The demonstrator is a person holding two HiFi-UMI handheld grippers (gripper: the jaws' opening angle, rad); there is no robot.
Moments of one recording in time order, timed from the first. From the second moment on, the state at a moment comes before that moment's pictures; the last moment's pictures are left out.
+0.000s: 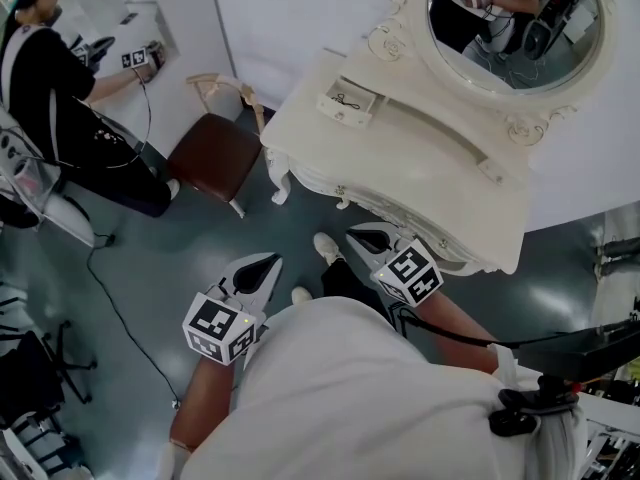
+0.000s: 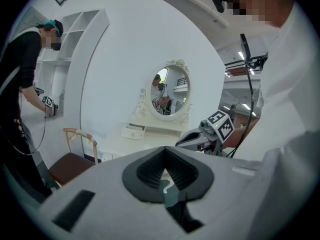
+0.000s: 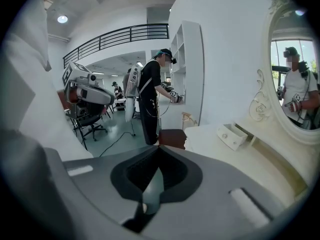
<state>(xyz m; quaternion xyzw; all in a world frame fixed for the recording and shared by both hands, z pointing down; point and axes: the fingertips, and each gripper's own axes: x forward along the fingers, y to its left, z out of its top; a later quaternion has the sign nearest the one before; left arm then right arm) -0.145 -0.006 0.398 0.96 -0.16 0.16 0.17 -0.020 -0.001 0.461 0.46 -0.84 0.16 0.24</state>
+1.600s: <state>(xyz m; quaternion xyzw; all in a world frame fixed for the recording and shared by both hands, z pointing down) -0.128 0.010 0.416 0.96 -0.14 0.17 0.17 -0.019 0.009 0.467 0.46 -0.84 0.15 0.24</state>
